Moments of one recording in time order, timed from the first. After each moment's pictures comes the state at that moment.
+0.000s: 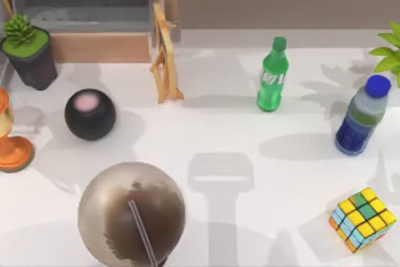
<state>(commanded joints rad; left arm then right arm) 0.34 2.49 2.32 -1.29 0.04 0.40 0.00 0.00 0.00 0.00 0.00 0.00</state>
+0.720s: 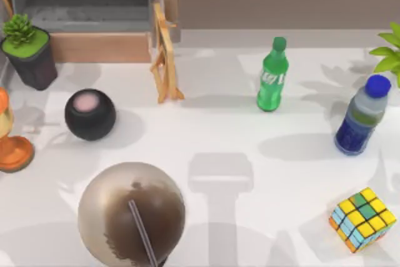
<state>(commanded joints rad) 0.62 2.04 1.71 -0.40 0.26 0.83 0.00 0.00 0.00 0.00 0.00 0.00</state>
